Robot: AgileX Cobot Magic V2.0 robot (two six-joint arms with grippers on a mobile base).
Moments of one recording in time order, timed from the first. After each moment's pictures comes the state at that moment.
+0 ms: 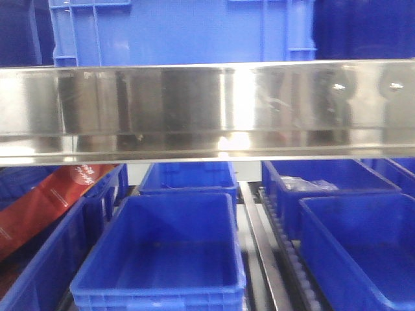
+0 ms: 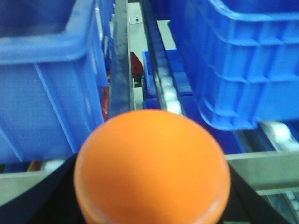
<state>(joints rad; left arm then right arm) -0.18 0.73 -0.94 0.08 0.77 -0.05 0.16 0.59 -0.90 0.15 0.65 -0.14</state>
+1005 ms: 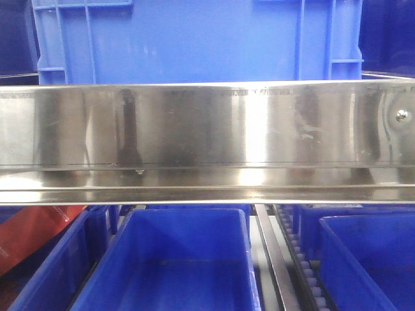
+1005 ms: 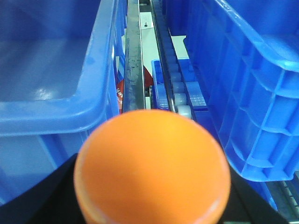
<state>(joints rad) -0.18 0.73 -0.94 0.08 0.77 -0.05 0.16 0.59 -0.90 0.15 0.65 -0.14</state>
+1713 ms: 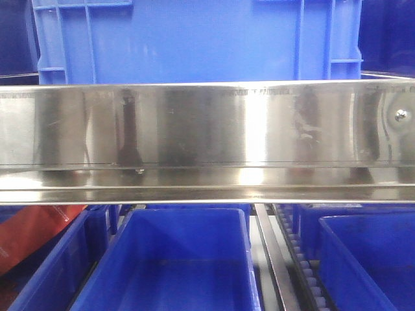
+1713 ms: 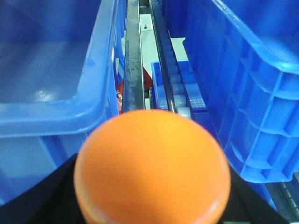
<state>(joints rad) -0.18 0.73 -0.94 0.08 0.76 -0.05 0.16 0.59 -0.90 0.15 0.64 -0.14</state>
